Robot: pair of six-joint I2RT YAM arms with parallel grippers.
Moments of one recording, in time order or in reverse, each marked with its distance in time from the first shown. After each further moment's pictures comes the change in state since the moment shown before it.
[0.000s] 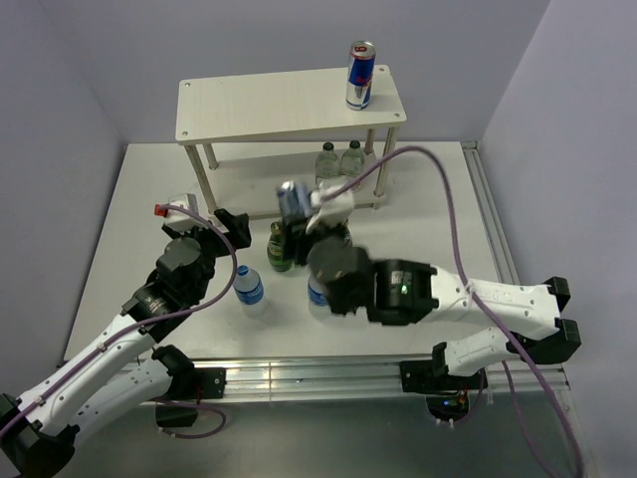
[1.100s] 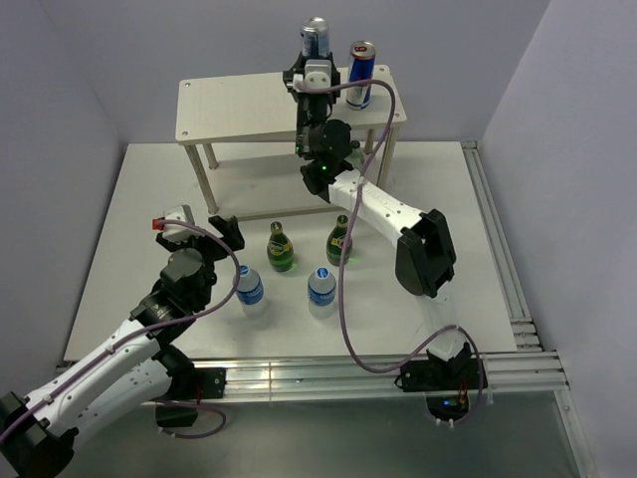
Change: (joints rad) left arm 0.000 -0.031 -0.137 0.153 -0.153 0.052; right arm -0.791 0.755 0.460 1.490 -0.459 -1.047
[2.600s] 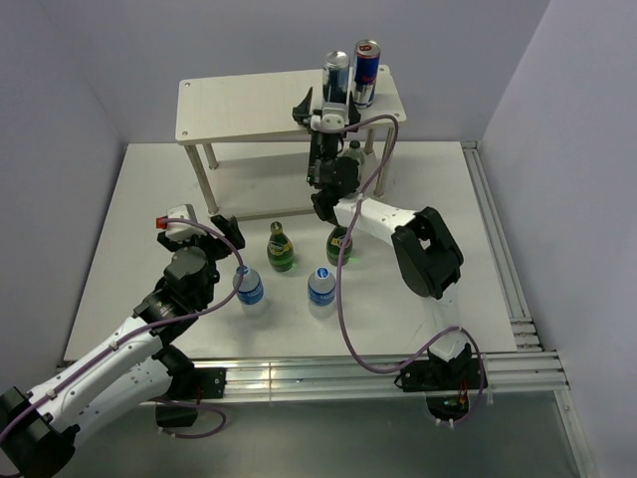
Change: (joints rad) left arm 0.000 0.032 0.000 0.011 -0.032 0.018; right arm -0.034 -0.031 -0.388 0.359 0.035 0.034
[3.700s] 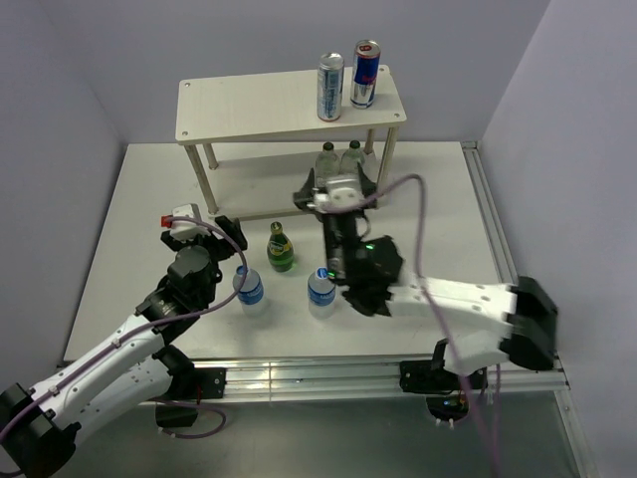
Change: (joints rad) left arm 0.000 0.018 0.000 -0.002 0.014 0.007; right arm 0.454 -0.623 -0.553 -0.184 0.339 -0.298
